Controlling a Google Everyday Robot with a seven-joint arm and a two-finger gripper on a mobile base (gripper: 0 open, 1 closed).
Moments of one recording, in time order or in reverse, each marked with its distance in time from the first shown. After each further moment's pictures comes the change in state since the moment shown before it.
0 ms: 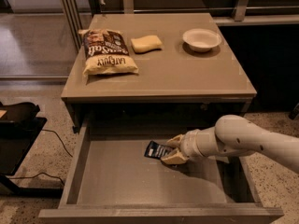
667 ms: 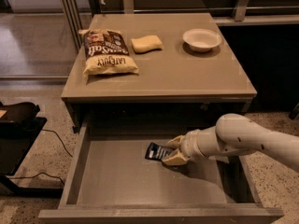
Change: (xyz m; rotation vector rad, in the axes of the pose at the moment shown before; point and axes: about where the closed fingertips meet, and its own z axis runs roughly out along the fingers) arm -0.003 0.005 -0.004 -0.023 0.004 0.008
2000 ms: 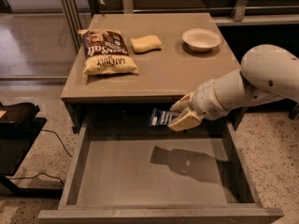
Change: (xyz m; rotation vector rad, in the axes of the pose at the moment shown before) arm -0.124 -0.018 -0.135 -0.016 0.016 -0.076
